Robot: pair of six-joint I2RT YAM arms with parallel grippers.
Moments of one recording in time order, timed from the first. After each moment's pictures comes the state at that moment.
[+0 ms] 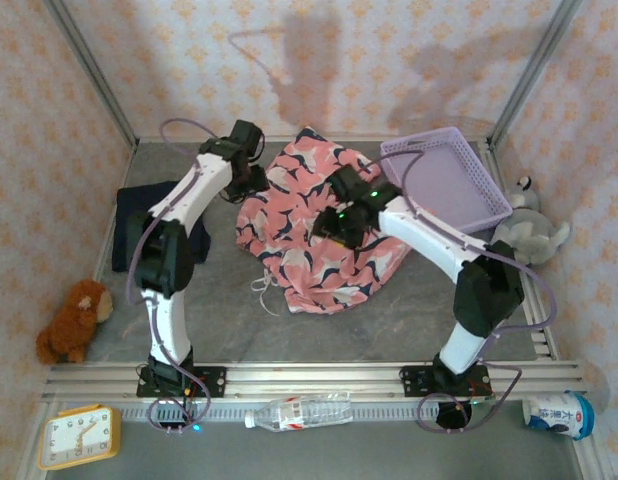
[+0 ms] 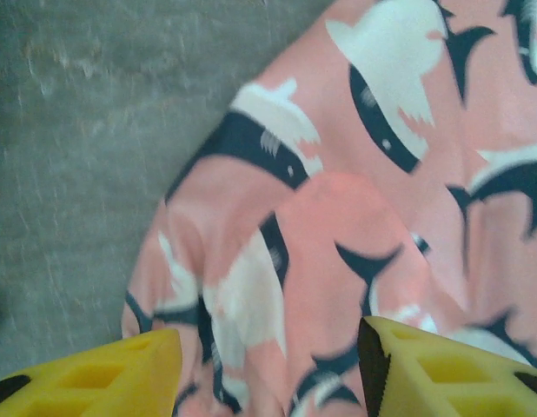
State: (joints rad) left arm -0.25 1.94 1.74 -0.98 -0.05 -0.65; right arm 0.60 1.70 1.43 -0.87 -0.20 0.88
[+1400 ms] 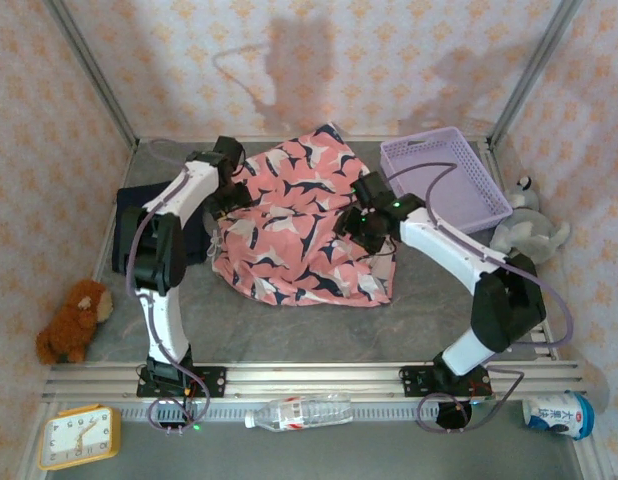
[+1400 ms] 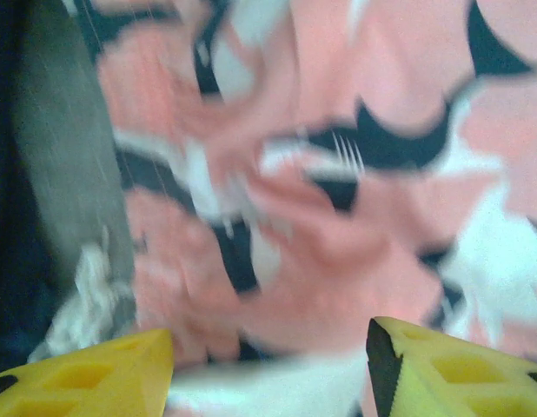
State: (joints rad) left arm -0.16 1.95 1.60 -0.99 0.00 -0.62; right arm 0.52 1.58 1.23 -0.75 -0.11 0.97
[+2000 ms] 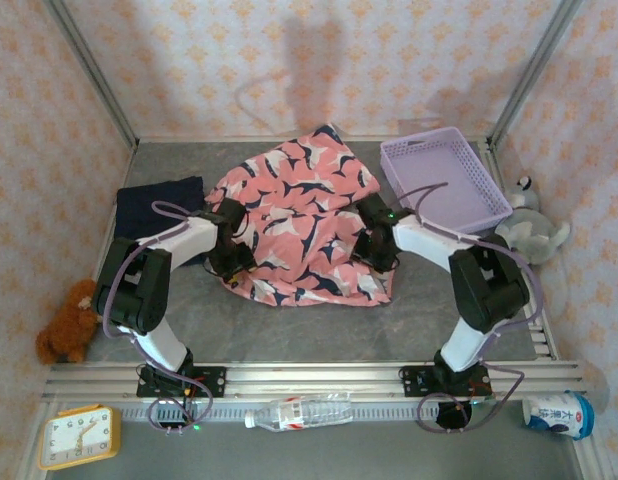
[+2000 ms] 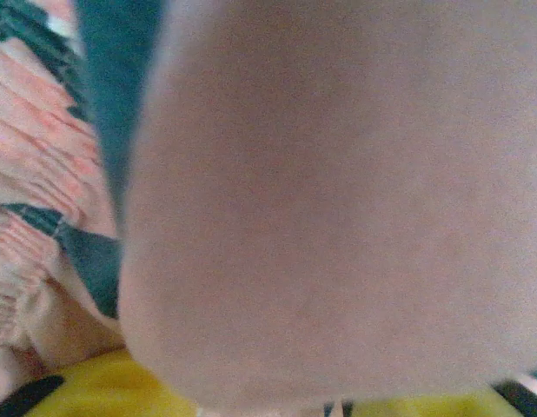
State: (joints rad) left arm -0.24 1.68 0.98 -0.75 0.15 -0.80; right arm 0.47 1.68 1.05 -0.70 -0.12 0.89
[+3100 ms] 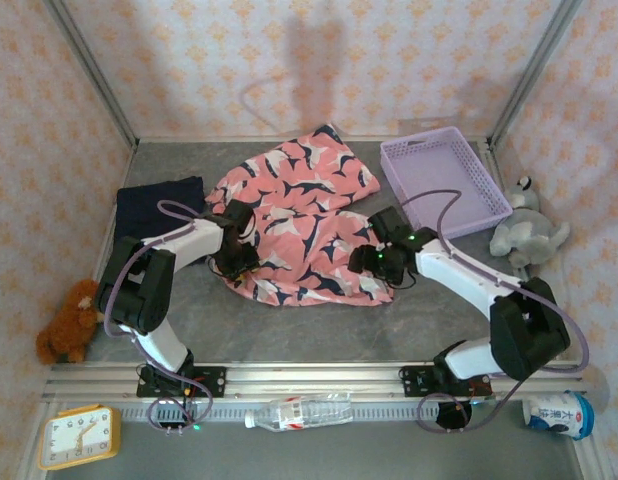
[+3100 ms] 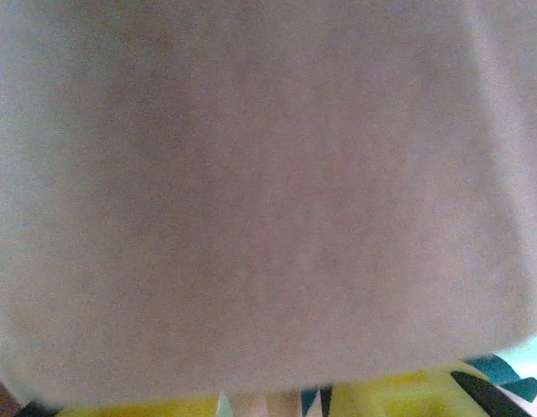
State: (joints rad) left arm -0.29 1.69 0.97 -0.71 0.12 -0.83; right arm 0.52 1.40 0.88 -0.68 -0.14 0.72
